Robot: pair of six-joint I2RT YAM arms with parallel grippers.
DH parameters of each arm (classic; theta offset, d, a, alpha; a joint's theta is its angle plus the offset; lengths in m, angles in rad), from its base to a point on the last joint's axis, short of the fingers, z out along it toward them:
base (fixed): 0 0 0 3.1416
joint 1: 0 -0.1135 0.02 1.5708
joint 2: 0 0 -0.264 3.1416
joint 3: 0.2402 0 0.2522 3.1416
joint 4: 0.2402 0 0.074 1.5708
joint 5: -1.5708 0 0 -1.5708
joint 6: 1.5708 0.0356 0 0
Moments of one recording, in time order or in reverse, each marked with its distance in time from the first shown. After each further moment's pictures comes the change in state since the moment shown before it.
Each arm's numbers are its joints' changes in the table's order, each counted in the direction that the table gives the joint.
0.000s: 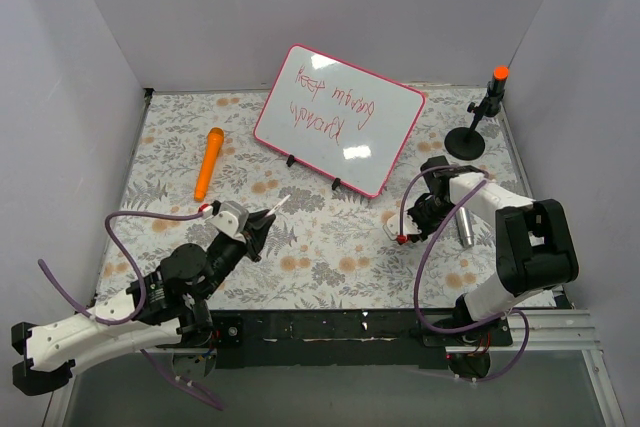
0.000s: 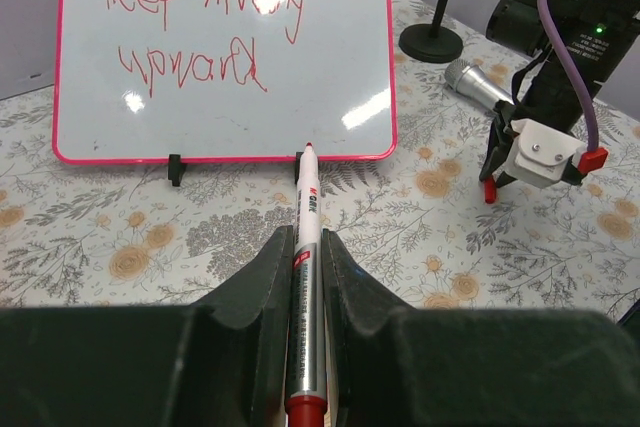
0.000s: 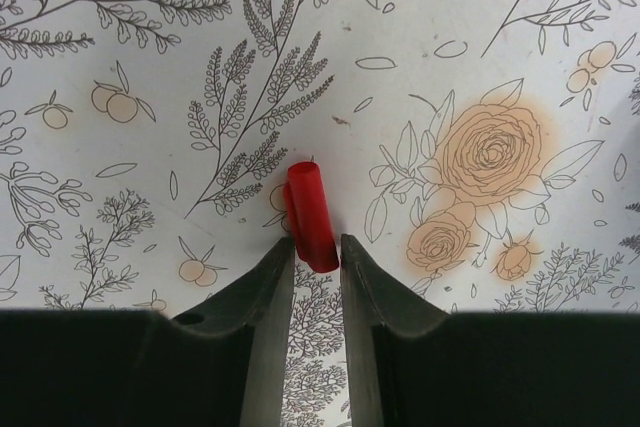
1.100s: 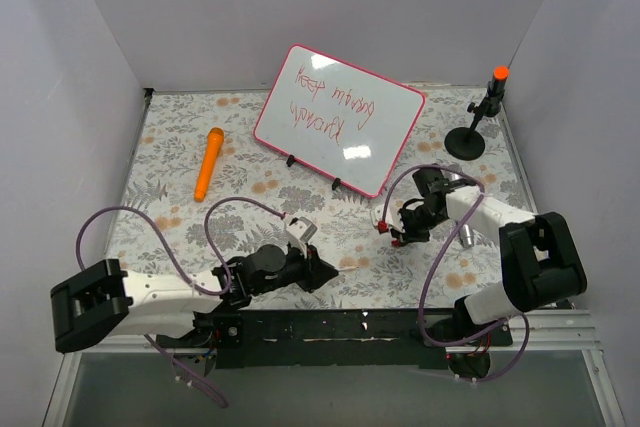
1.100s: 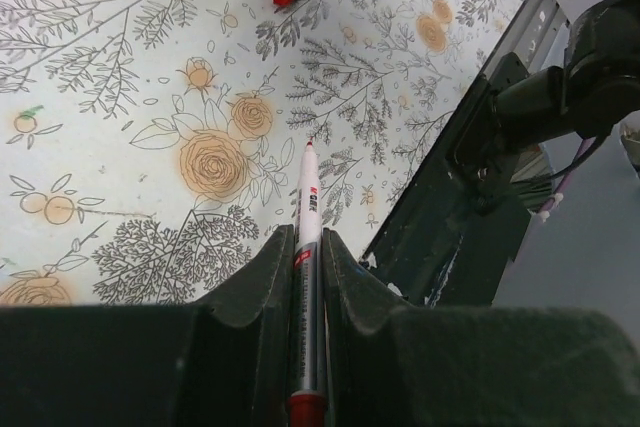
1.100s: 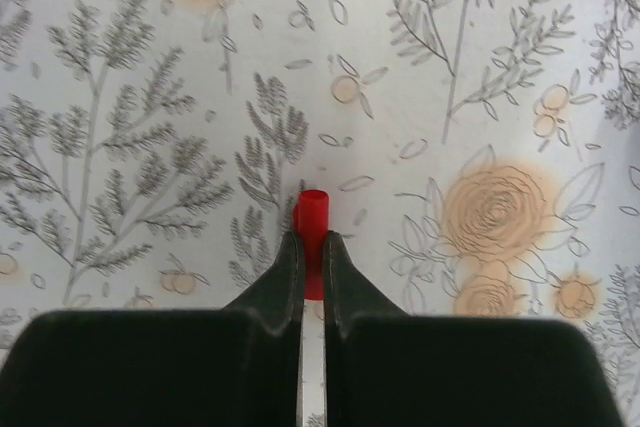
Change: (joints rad) left arm -0.004 0.656 -0.230 -0.568 -0.506 -0.568; right arm -0.085 -0.061 -0.076 -0.146 0.135 0.531
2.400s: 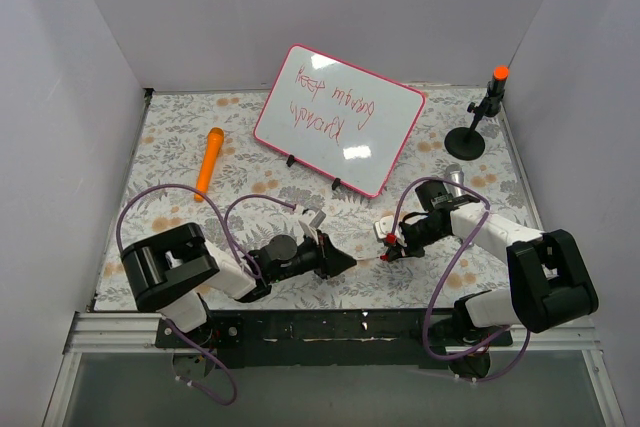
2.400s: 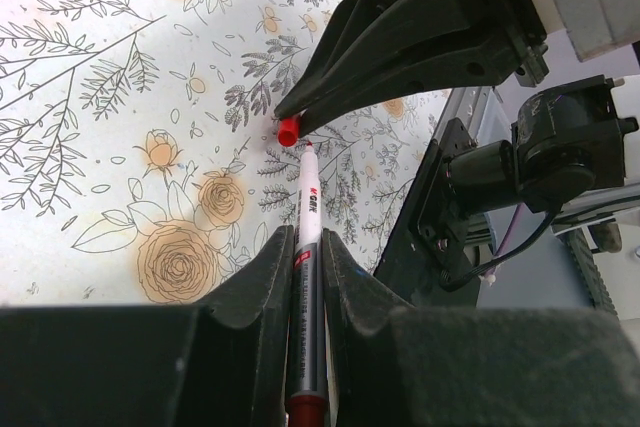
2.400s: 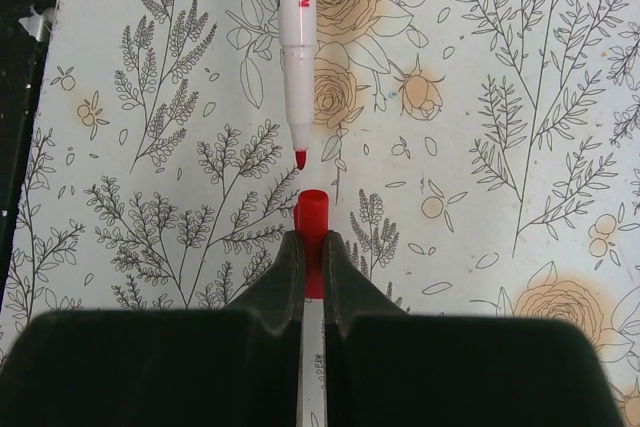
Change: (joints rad) left arm -0.100 0.542 0.039 -0.605 -0.162 -0.159; right arm -0.020 -0.139 -0.167 -0.069 0.282 -0.004
